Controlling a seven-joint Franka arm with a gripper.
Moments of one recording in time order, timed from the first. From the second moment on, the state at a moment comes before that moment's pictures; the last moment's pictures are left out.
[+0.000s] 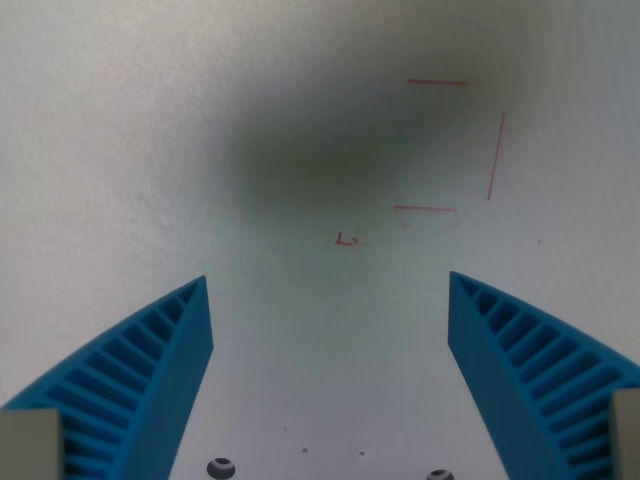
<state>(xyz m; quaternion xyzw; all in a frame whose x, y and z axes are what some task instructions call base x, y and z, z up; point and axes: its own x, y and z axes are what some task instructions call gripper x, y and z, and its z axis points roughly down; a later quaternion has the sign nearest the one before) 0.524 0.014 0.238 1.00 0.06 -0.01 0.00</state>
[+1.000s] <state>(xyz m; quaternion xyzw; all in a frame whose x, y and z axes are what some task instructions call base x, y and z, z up) 0.524 0.011 0.238 1.00 0.06 -0.01 0.02</state>
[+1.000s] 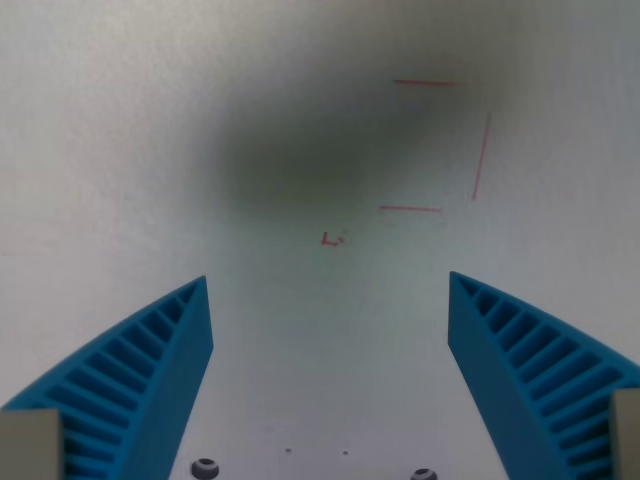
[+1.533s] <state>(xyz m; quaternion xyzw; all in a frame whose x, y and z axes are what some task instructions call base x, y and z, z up) 0.524 0.011 0.238 1.00 0.07 -0.01 0.04</state>
